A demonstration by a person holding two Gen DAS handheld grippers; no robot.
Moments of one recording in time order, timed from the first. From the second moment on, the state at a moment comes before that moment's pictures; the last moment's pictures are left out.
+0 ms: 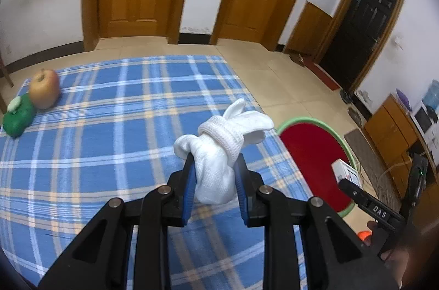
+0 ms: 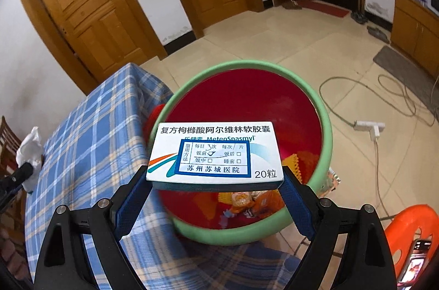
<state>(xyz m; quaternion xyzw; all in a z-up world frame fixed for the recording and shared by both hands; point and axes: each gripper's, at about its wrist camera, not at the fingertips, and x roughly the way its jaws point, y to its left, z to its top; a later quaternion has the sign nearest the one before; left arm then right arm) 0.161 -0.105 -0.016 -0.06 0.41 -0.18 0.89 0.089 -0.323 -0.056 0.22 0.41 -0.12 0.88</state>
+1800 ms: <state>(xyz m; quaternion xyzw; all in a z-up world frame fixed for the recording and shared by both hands) 0.143 -0.253 -0.030 0.03 0.43 -0.30 0.85 0.043 -0.395 -0.029 0.25 0.34 -0.15 0.89</state>
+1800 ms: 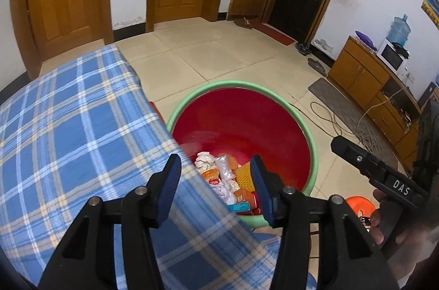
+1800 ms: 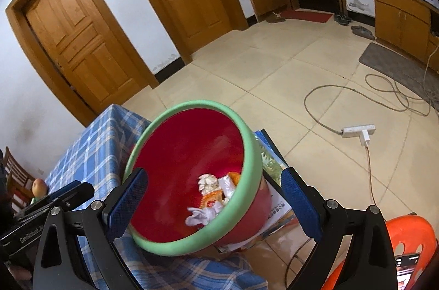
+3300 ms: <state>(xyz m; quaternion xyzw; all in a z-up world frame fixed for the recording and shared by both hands) 0.030 -0.066 0.011 -0.03 0.36 -0.06 0.93 -0.023 -0.204 0.018 0.14 0.31 -0.03 0.94</state>
